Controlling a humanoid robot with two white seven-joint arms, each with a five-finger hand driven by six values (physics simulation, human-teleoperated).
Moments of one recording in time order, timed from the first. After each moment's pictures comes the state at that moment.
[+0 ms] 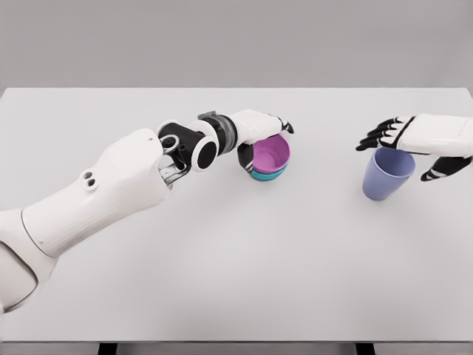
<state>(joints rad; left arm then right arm) -0.97 0.23 -1.09 -1.45 -0.46 0.42 -0.61 -0.71 -1.12 0.70 -1.55 0.14 -0.61 0.61</state>
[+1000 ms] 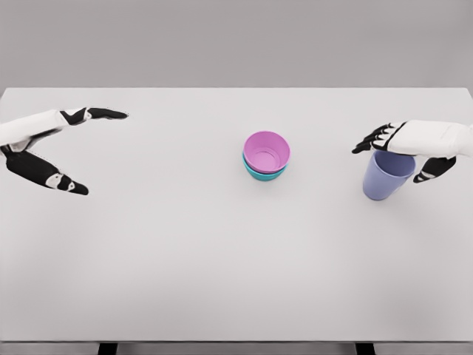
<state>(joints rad) -0.54 1.12 -0.66 -1.56 0.64 -0.61 -0.61 -0.75 -1.03 0.77 -1.41 0.22 -0.61 0.61</state>
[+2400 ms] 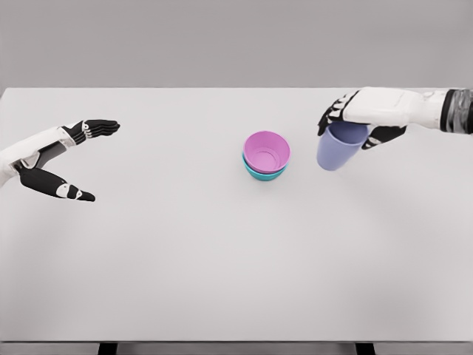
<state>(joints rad) -0.43 1.00 -0.64 -1.40 0.70 -0.61 -0.61 -0.87 -0.82 0.76 -1.36 0.25 -0.61 0.61</state>
